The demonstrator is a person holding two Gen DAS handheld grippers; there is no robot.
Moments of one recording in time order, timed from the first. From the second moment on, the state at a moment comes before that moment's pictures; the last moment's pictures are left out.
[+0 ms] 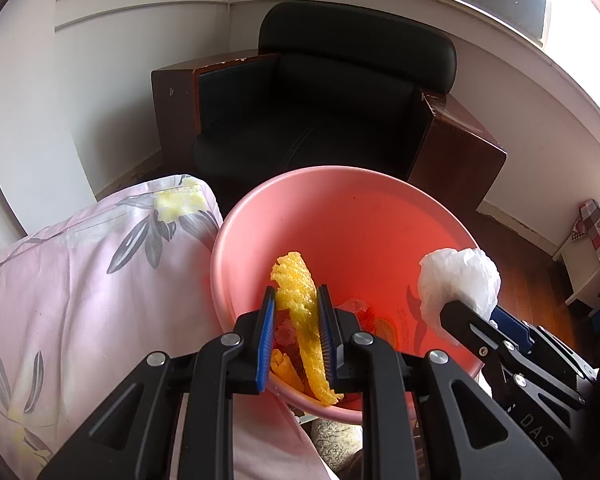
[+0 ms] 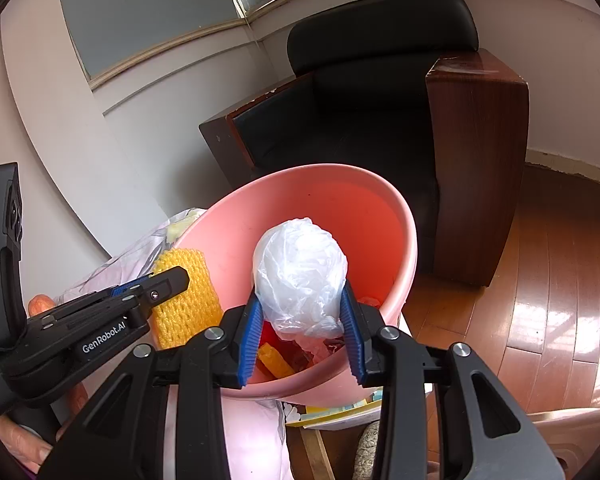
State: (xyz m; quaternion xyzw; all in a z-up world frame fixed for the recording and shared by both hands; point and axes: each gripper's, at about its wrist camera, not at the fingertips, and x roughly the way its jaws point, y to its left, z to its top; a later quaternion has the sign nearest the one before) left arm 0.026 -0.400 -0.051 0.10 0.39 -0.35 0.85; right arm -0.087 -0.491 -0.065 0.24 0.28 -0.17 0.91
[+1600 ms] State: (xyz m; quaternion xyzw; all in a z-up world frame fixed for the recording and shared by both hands) left arm -0.053 -0.302 0.021 0.08 0.33 -0.35 0.87; right arm -0.149 -0.407 -0.005 0.17 0.25 -0.17 0.94
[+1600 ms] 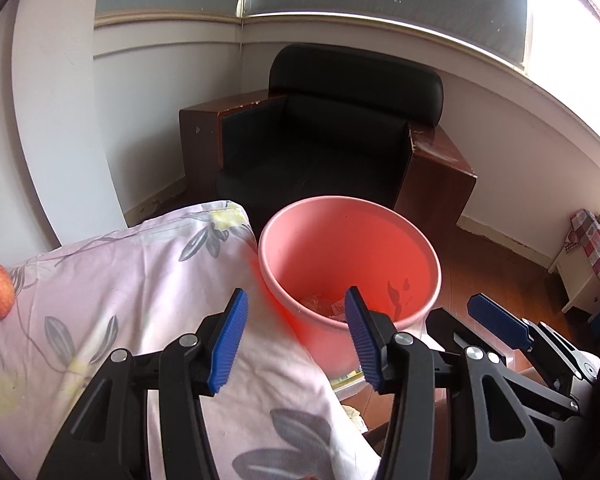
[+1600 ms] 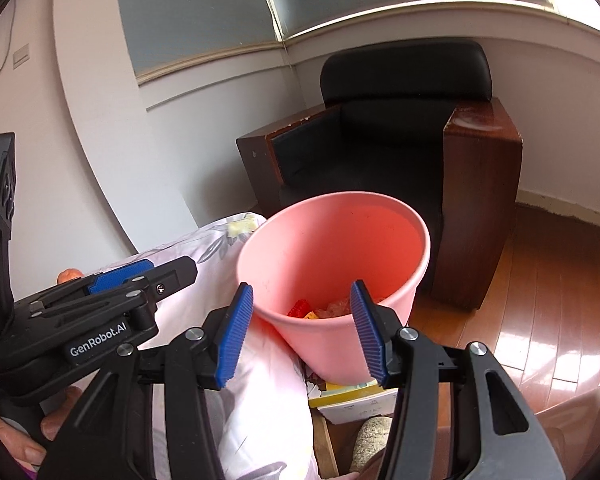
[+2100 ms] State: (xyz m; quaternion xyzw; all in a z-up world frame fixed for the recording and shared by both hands) left arm -0.082 -0.251 0.034 0.05 0.32 -0.35 0.88; right arm -0.172 -0.366 0.013 0.14 0.23 -0.17 0.95
